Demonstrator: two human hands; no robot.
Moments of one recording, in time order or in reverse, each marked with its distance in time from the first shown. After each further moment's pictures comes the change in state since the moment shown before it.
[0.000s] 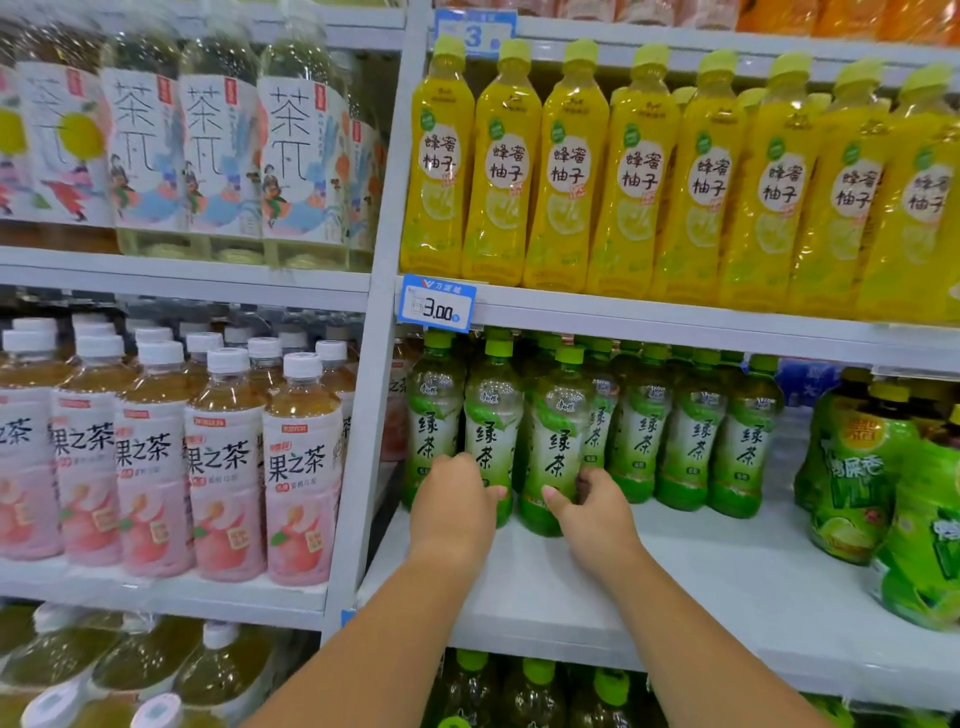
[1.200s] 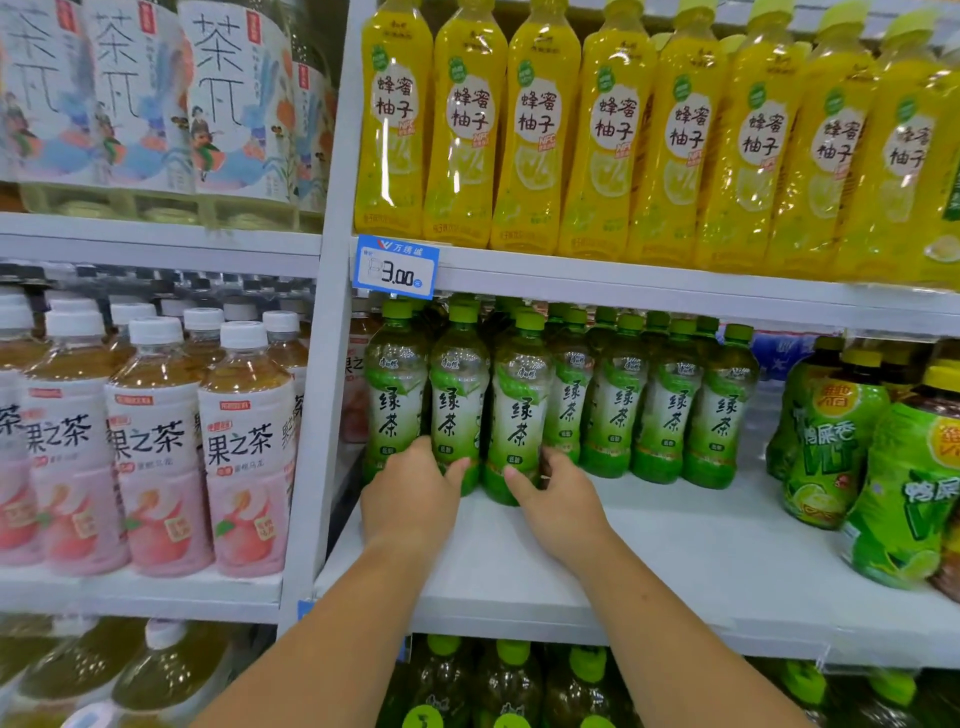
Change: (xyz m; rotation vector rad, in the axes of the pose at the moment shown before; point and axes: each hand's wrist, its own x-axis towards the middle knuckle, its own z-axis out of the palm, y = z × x) left_hand 0.007 -0.024 0.024 0.024 0.087 0.017; right_hand -0.001 0.011 0.008 -0.076 -0.072 -0.089
